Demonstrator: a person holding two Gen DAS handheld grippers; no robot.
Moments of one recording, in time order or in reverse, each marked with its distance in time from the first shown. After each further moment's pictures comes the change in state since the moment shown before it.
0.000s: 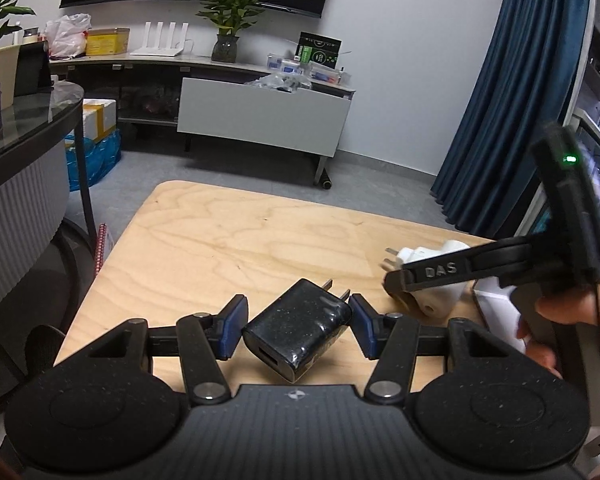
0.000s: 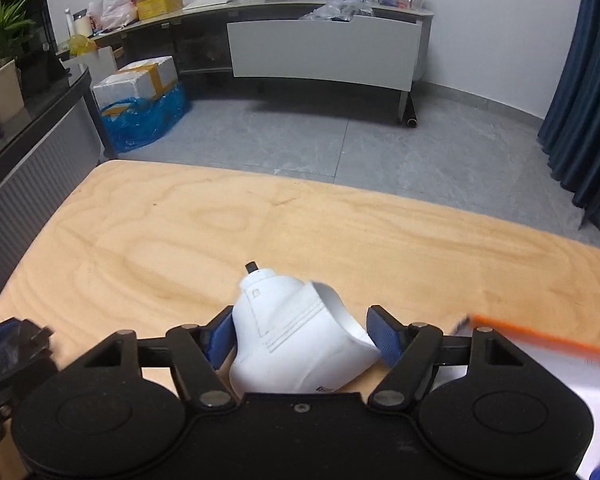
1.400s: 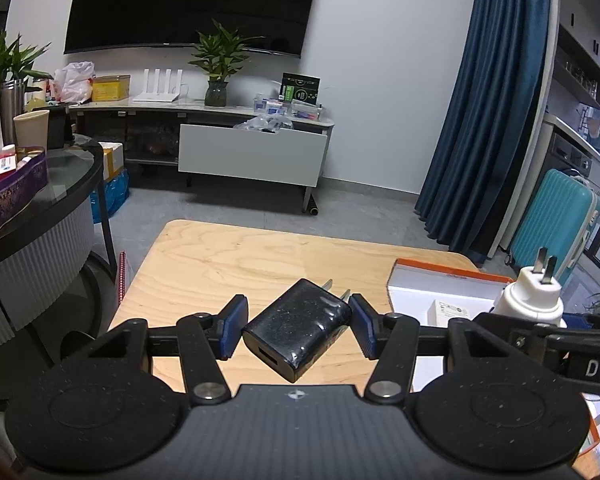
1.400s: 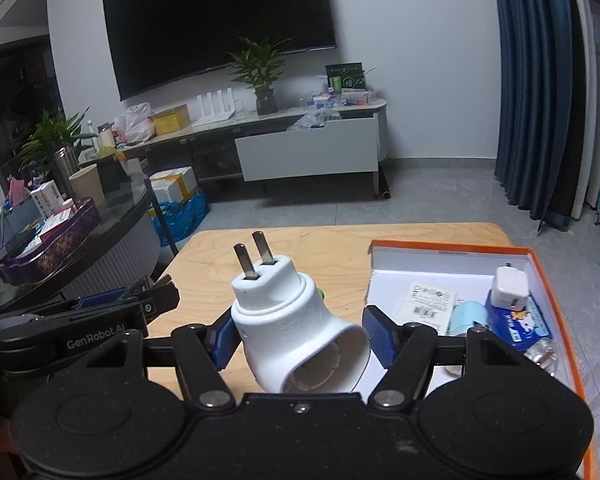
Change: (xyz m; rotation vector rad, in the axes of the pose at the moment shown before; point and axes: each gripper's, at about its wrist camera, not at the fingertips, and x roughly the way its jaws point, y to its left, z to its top) left arm -0.125 -0.053 -0.017 0.059 -0.085 0.008; right arm -0.253 0.010 -0.126 0.144 -0.307 0.022
